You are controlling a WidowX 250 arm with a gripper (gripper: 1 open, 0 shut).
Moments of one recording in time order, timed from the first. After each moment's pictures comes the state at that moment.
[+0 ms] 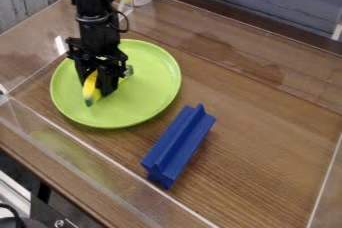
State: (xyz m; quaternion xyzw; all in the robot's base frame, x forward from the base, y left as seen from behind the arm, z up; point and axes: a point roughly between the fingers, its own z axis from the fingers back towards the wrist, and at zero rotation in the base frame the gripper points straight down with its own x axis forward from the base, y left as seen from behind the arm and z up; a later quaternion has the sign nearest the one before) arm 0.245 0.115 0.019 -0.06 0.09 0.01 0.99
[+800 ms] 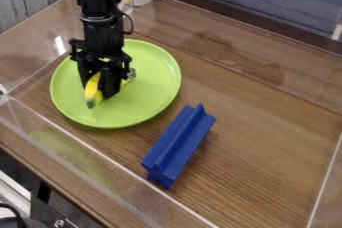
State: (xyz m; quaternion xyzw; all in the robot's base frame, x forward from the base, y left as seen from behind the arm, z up) arm 0.244 0.107 0.019 -0.06 0.11 0.00 0.99
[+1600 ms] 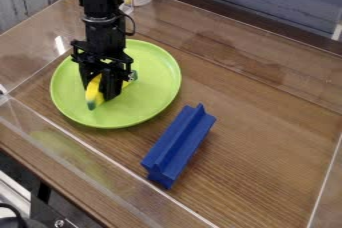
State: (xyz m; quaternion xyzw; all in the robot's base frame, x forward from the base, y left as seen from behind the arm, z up) arm 0.241 0.102 0.020 -0.07 0.13 0.00 0.99
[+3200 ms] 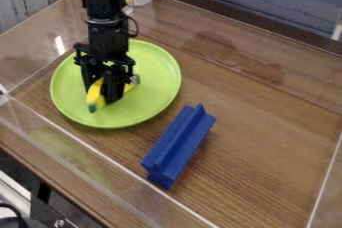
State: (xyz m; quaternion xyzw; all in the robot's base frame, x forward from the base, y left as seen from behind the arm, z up) arm 0.238 0.096 0.019 -0.08 0.14 -0.01 0.99
